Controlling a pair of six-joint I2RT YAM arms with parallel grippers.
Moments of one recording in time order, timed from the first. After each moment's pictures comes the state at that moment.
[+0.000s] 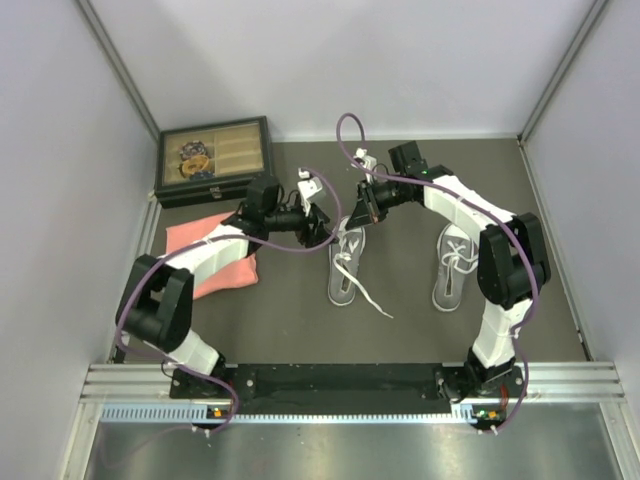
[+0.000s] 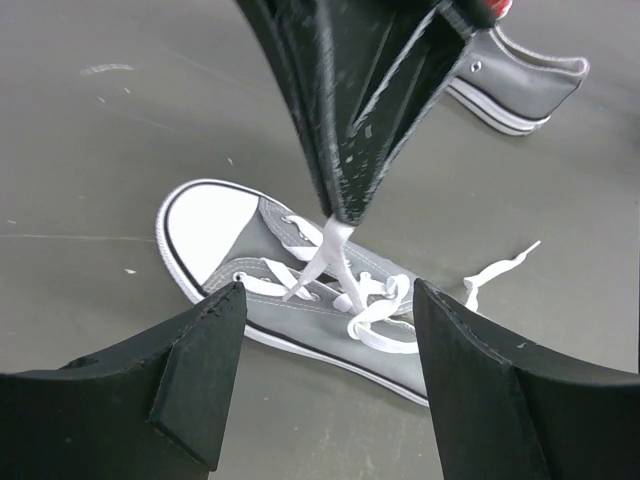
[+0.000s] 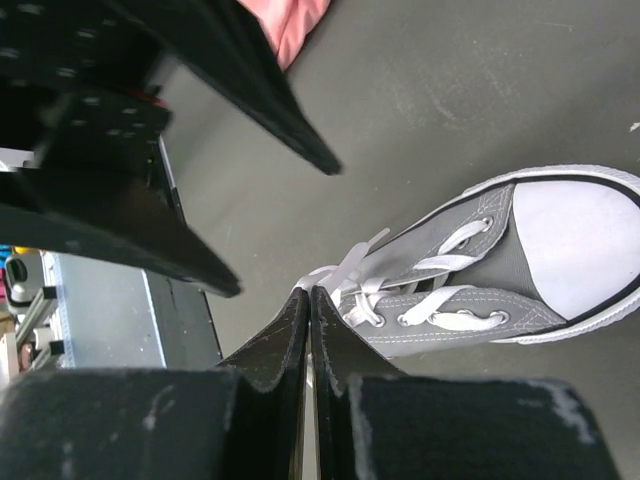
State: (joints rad) left arm -0.42 1.56 0.97 0.12 0.83 0.19; right arm 0.41 1.86 1.48 -0.55 -0.95 -0.02
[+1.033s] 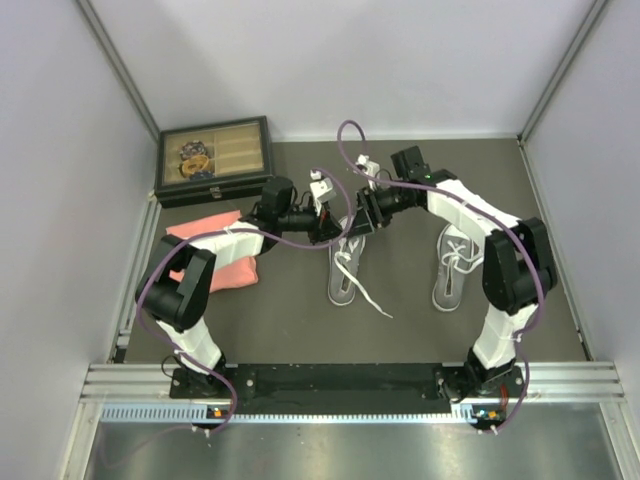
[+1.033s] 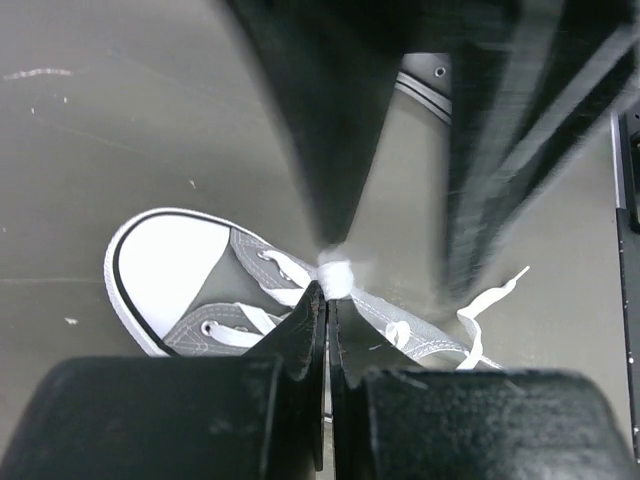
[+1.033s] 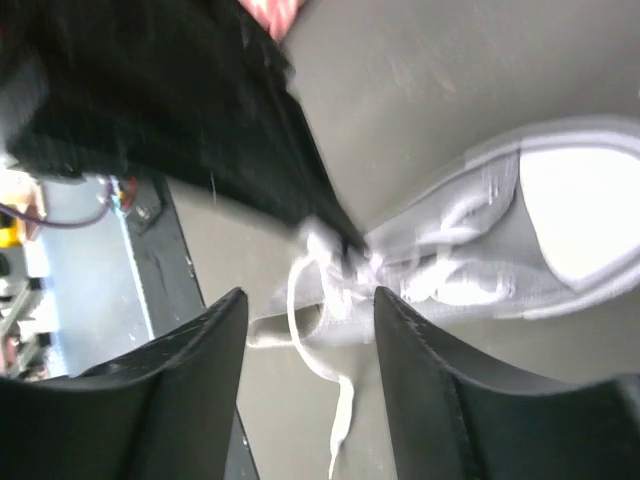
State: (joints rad) left arm -0.46 1.73 1.00 0.29 0.89 0.09; right arm 0.41 1.85 1.47 -0.59 -0.92 -0.06
